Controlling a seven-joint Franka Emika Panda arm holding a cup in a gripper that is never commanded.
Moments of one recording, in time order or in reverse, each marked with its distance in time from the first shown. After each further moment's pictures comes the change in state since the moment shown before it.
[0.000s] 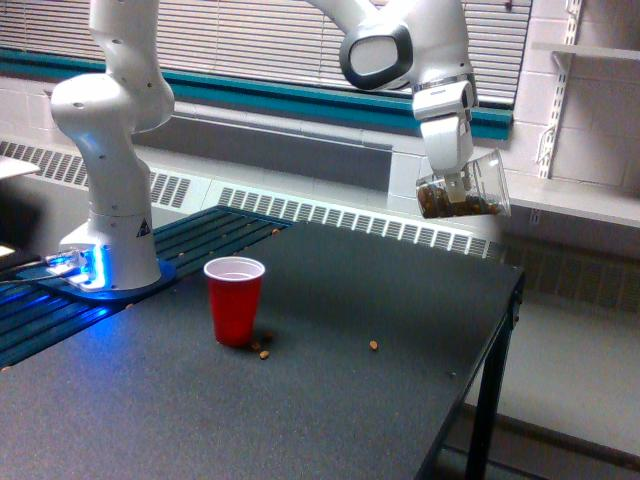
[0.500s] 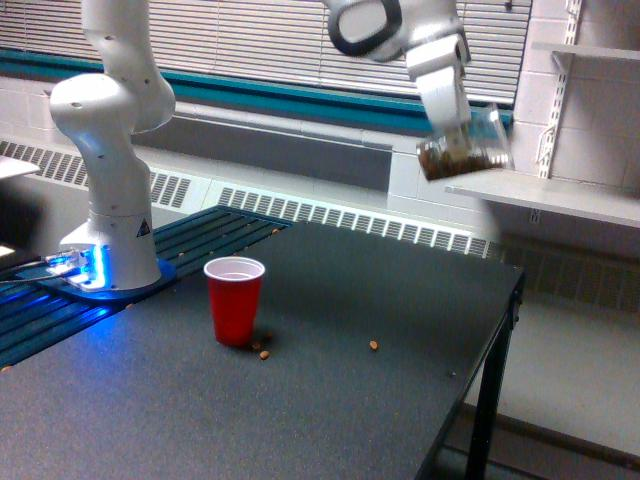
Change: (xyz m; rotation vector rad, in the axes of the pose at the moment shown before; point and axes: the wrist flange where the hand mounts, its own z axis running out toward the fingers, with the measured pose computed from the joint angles) arm -0.001 -0.001 -0.077 0.064 0.115 -0.041
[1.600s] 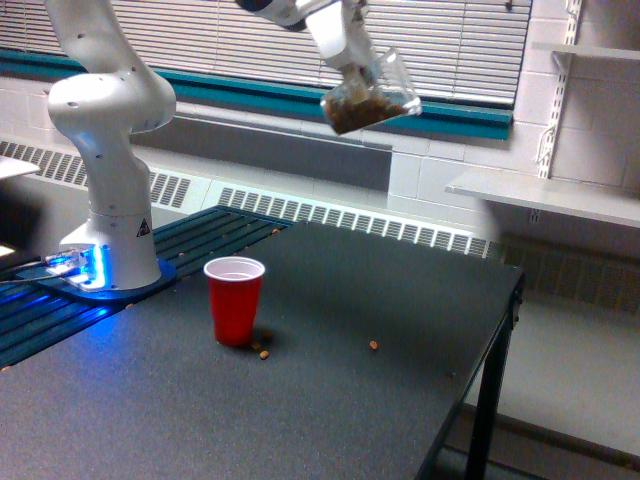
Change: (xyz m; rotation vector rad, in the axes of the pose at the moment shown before) arm -0.071 0.097 -0.085 -0.041 0.083 0.005
